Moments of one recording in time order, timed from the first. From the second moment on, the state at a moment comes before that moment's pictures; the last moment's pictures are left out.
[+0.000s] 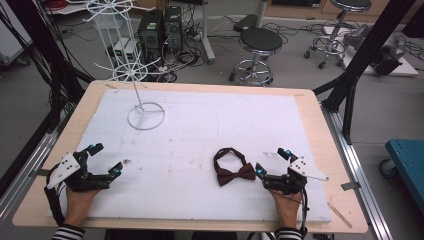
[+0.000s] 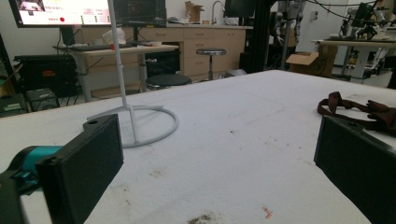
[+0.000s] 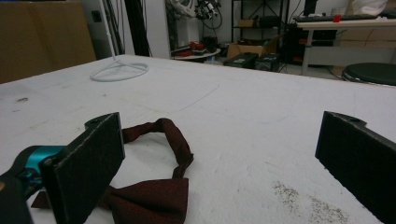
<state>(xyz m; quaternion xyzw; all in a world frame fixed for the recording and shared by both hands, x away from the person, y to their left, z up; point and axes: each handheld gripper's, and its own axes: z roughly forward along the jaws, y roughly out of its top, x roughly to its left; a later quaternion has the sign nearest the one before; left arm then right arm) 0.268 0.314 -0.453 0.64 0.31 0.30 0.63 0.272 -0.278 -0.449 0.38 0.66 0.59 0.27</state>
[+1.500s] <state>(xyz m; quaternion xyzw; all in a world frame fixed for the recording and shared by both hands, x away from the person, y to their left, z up) 0.269 0.315 -0.453 0.64 0.31 0.30 0.64 0.292 -0.281 -0.385 0.28 0.75 0.56 0.19</state>
